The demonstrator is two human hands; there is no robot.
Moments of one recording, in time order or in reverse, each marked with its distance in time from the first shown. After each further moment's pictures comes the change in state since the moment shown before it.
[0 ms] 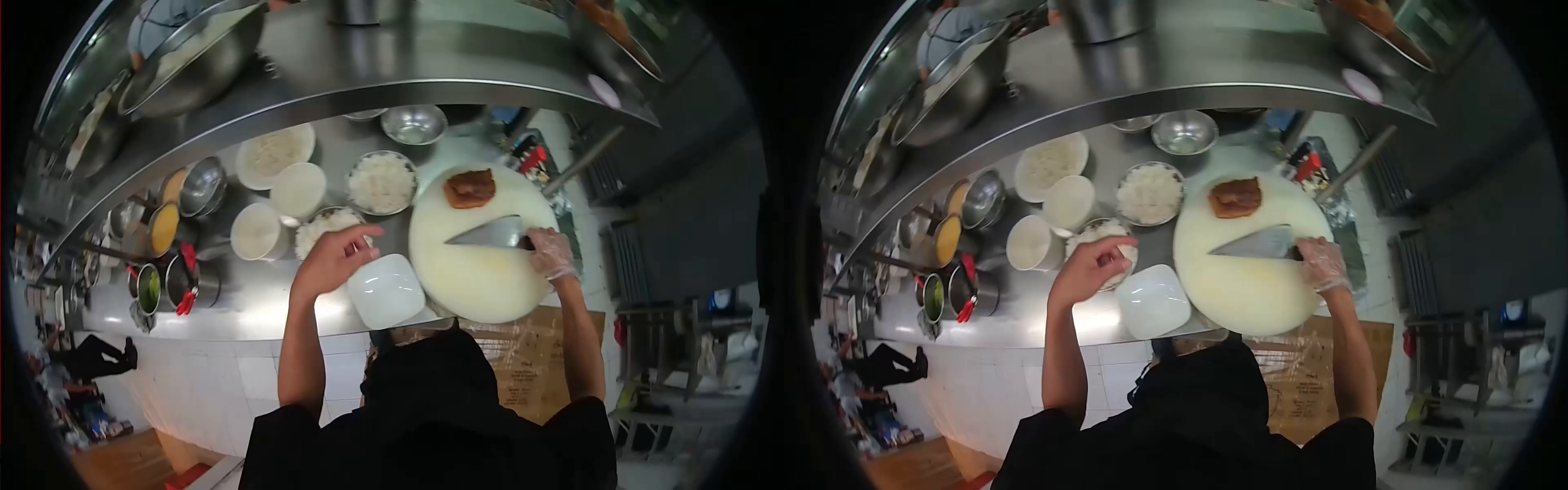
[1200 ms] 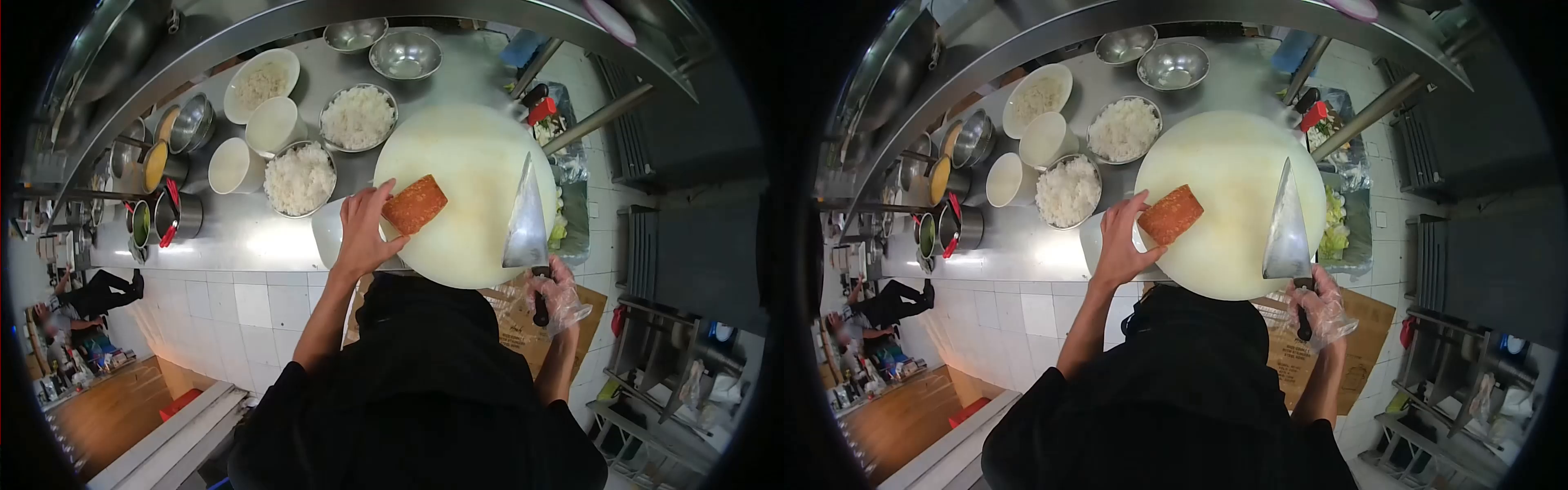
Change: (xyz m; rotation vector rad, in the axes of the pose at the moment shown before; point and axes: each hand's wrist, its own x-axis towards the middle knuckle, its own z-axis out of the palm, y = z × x) left_hand 0.045 -0.010 0.174 0.387 0.591 0.259; right_hand -0.114 -0.034 -0.085 1.617 -0.132 0.681
